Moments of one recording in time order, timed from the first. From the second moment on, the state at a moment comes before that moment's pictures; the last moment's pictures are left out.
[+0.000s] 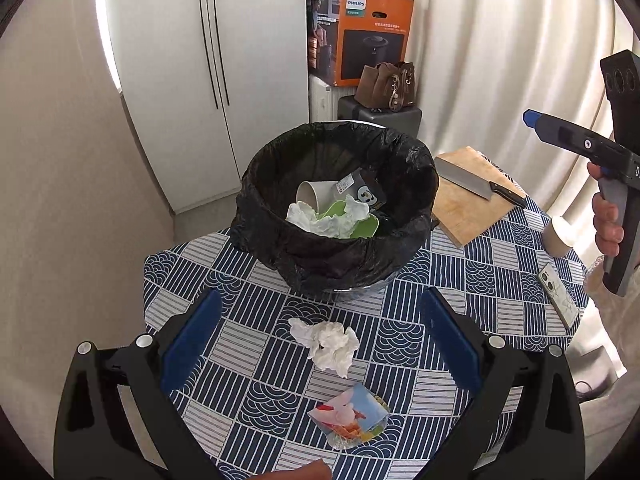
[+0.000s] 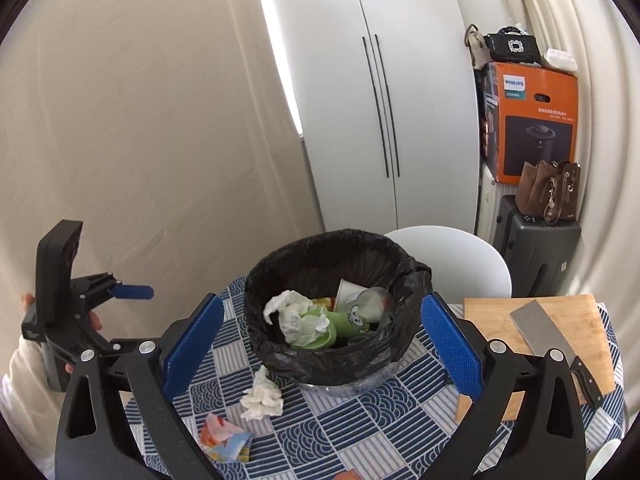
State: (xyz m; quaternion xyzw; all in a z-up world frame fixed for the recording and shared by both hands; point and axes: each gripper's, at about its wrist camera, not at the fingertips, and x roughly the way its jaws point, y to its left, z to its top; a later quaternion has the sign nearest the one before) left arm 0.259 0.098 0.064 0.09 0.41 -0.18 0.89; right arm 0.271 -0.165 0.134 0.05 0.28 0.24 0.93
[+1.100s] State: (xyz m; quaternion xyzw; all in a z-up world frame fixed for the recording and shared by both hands) left arm 0.148 0.102 -0.077 0.02 0.48 -0.09 0.87; right arm 0.235 -0.119 -0.001 -0.05 0.43 0.32 0.84
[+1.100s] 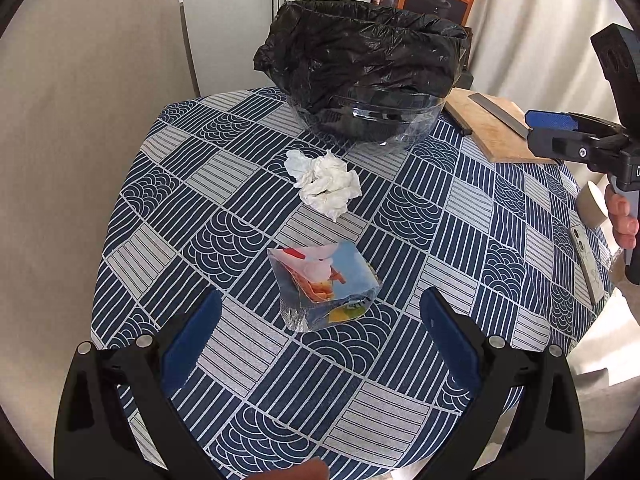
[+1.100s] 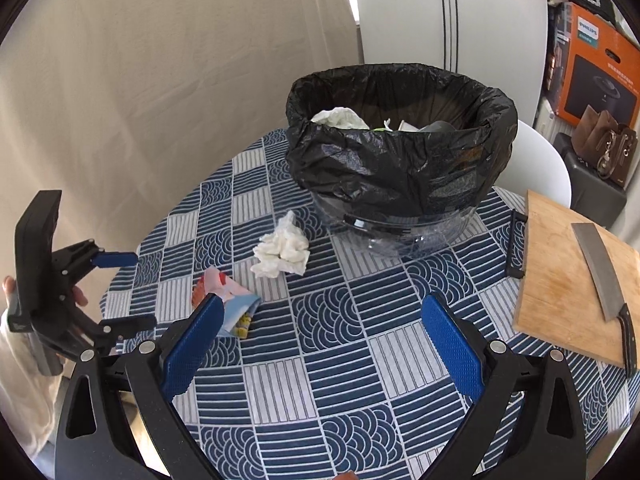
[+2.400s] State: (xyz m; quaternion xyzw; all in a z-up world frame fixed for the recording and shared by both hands) left arm 0.126 0.118 -0.171 -0.03 0.53 -0.03 0.85; right arm 0.301 0.033 -0.140 -0.17 0.46 0.33 0.80
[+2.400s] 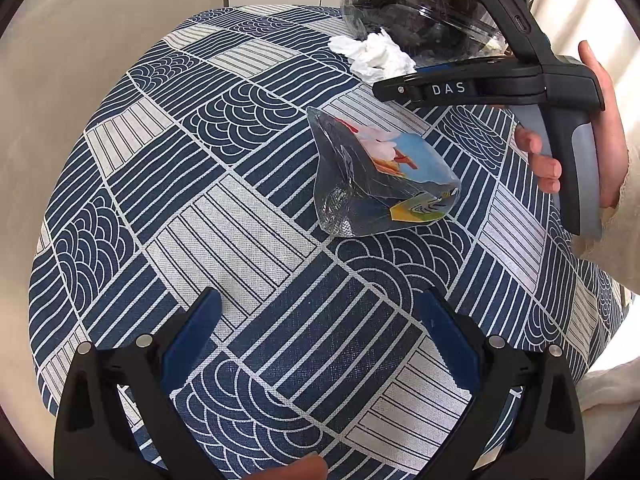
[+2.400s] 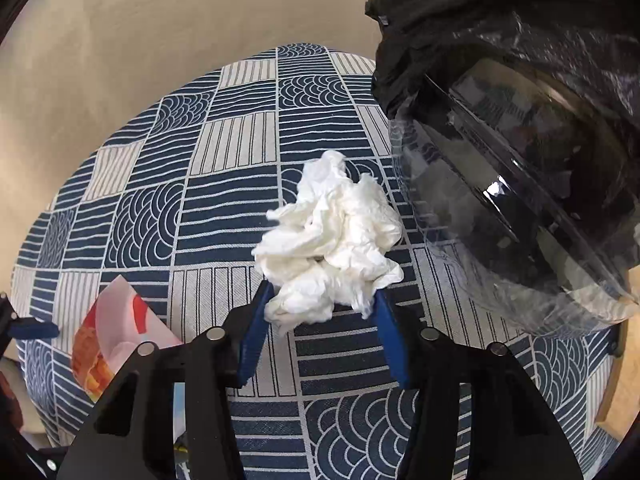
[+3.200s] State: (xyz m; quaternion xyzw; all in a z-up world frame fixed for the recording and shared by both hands) left arm 0.152 0.075 -0.151 0.03 0.49 -0.08 0.87; right arm 0.252 -0.061 -0.084 -0.16 0.47 0.31 0.81
